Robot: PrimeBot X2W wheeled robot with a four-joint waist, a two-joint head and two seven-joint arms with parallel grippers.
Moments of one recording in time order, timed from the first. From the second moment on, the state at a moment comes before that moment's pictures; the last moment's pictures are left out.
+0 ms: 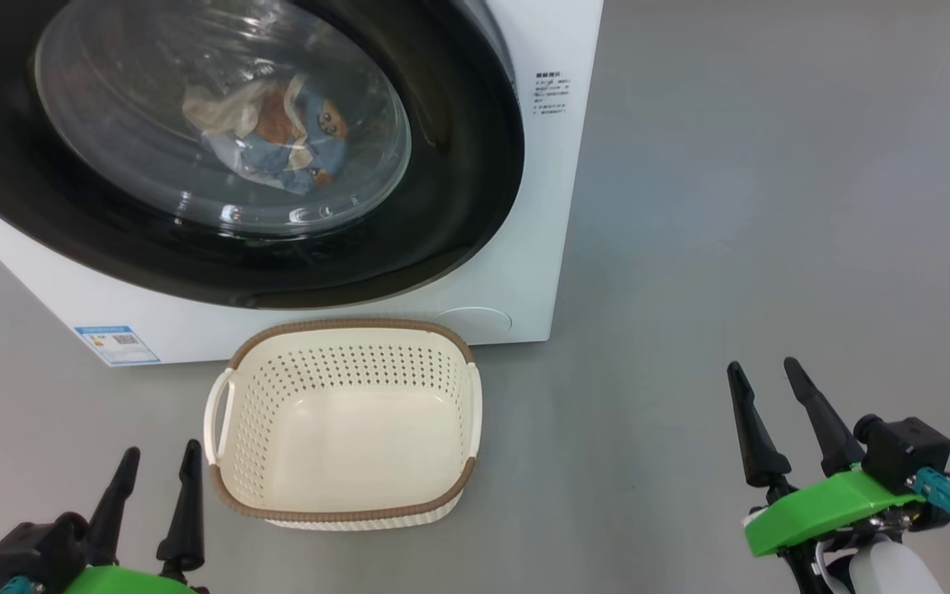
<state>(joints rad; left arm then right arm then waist) -0.04 0.21 -0.11 0.21 -0.50 -0.13 -0.26 -0.18 -0.08 0.00 0.30 0.29 0.13 -0.26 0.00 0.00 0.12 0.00</state>
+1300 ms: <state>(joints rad) -0.02 0.22 -0.10 0.21 -0.50 -0.13 -0.26 -0.16 -0.08 -0.02 0.29 0.29 0.13 -0.26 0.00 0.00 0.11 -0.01</state>
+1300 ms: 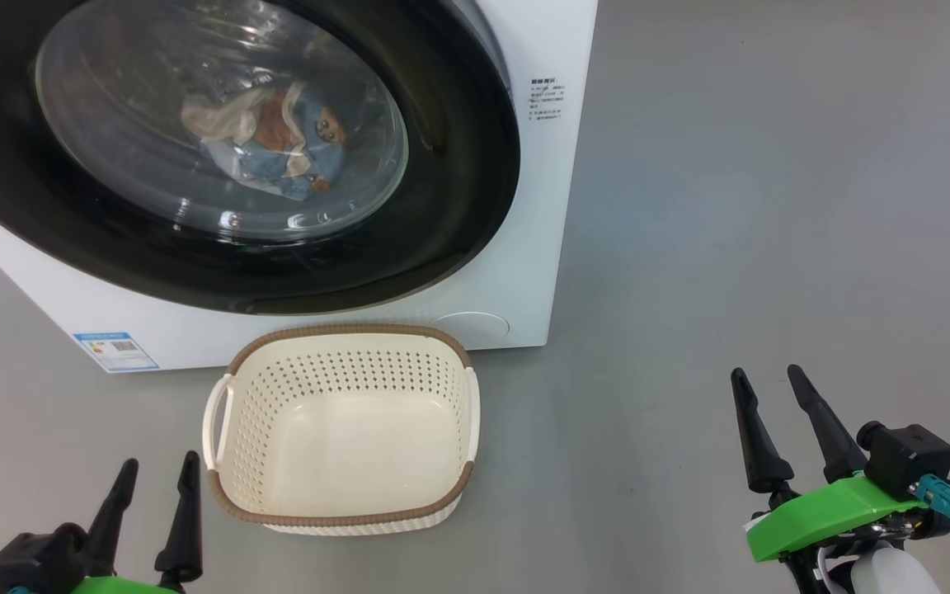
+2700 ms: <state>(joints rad) 0.00 0.14 -0.09 0.28 -0.78 -0.13 -0.17 -0.11 -0.06 -0.04 0.35 0.62 0.13 -0.16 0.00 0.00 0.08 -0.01</state>
